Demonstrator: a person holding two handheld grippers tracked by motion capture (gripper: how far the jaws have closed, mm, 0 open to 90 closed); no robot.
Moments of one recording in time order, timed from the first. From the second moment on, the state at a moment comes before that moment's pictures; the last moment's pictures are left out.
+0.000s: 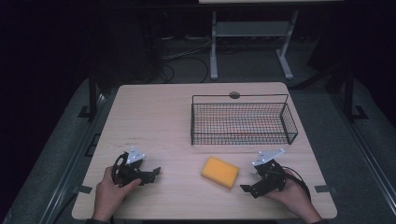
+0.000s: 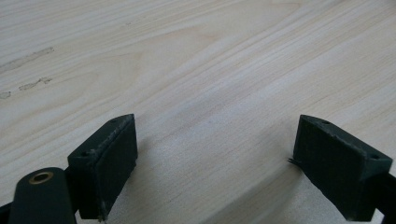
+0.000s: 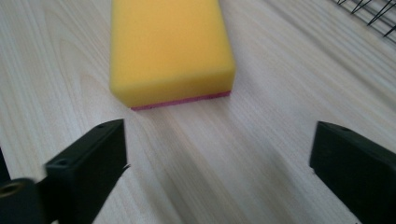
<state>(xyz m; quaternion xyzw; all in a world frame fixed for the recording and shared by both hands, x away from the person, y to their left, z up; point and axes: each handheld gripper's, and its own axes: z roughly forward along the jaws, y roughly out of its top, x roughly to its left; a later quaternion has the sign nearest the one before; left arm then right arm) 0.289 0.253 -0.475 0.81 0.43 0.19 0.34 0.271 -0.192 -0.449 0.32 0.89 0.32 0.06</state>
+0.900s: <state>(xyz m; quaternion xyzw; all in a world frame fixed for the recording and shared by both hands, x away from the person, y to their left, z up) 0.289 0.253 -0.476 0.81 0.44 0.19 0.35 0.288 -0.164 -0.428 0.29 0.91 0.30 0.04</state>
